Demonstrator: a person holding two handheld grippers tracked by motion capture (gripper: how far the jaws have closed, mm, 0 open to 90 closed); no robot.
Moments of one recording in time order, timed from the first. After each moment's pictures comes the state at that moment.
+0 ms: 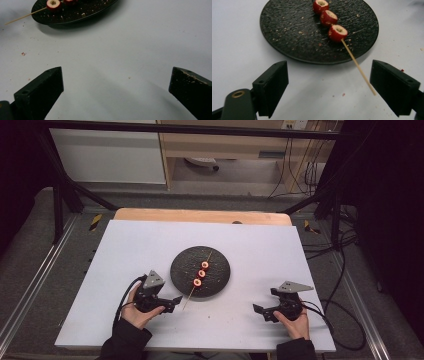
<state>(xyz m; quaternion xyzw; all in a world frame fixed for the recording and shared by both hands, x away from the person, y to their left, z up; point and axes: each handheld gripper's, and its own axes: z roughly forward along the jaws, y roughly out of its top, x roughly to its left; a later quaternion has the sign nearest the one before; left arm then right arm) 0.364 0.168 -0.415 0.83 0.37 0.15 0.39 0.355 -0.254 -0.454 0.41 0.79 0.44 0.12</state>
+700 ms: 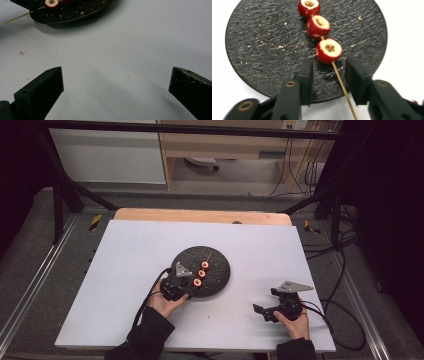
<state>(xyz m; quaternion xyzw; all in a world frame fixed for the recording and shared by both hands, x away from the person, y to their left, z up) 0.394 0.108 -0.421 0.85 0.39 0.14 0.32 0.355 -0.254 -0.454 0.41 0.79 0.44 0.12</state>
